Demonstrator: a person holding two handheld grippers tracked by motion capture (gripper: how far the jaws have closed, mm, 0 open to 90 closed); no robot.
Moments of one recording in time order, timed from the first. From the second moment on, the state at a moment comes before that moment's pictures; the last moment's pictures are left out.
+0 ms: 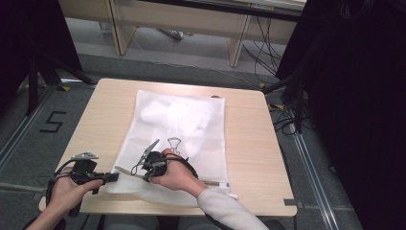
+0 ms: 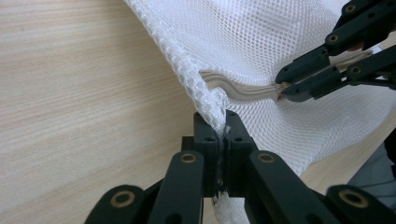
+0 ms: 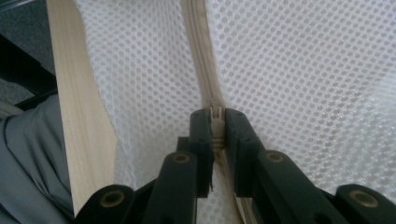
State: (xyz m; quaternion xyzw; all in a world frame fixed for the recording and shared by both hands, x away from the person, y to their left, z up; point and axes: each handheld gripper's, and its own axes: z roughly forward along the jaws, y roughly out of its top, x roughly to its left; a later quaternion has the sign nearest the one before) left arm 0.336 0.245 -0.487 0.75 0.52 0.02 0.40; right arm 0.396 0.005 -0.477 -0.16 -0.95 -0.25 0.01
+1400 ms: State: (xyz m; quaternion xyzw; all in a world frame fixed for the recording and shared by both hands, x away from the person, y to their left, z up) left arm 0.336 0.245 -0.487 0.75 0.52 0.02 0.41; right arm 0.396 -0.018 -0.474 -0.18 -0.95 -0.24 0.01
